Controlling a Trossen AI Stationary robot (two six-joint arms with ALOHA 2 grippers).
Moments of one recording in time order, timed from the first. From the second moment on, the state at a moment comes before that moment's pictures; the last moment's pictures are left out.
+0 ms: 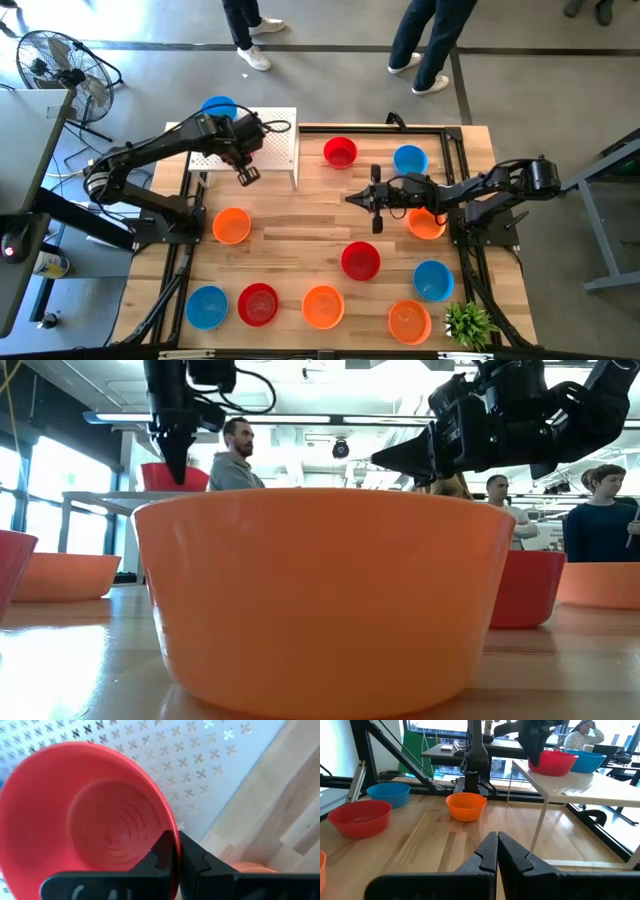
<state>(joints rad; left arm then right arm) 0.48 1.29 1.25 -1.23 -0.21 -0.04 -0.12 1.42 0.39 0.97 -0.12 -0.08</state>
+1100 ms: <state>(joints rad) 0.25 1.04 1.08 -0.54 -0.16 0.05 -0.12 1.42 0.39 0.93 -0.04 -0.03</state>
